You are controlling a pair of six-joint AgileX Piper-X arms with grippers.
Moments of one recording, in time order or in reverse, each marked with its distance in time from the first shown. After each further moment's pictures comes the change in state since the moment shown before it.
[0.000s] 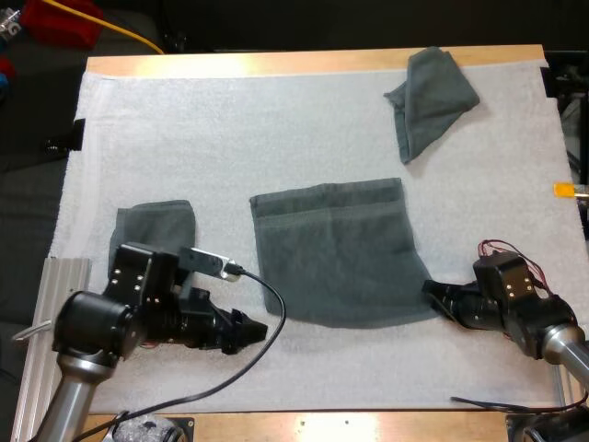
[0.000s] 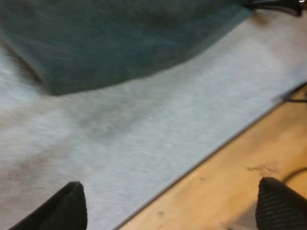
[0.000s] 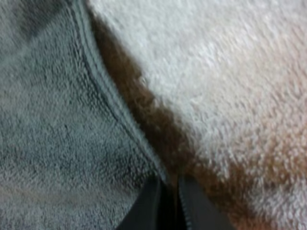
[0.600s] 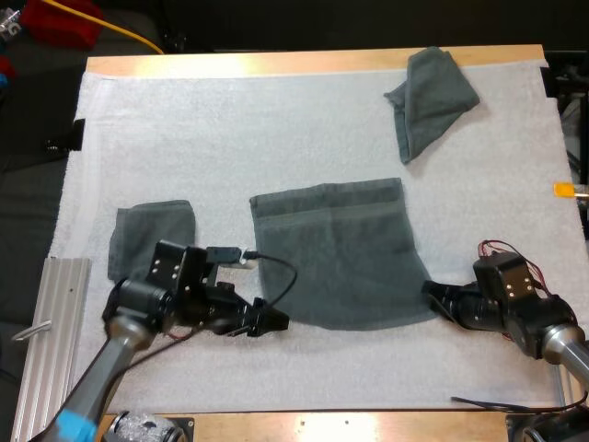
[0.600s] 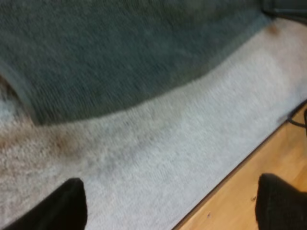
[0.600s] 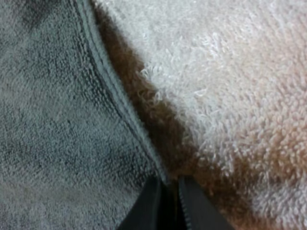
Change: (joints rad) left arm 0.000 0.246 0.193 -0.386 0.082 -0.116; right arm 0.000 0.000 0.000 0.002 -0.021 0.000
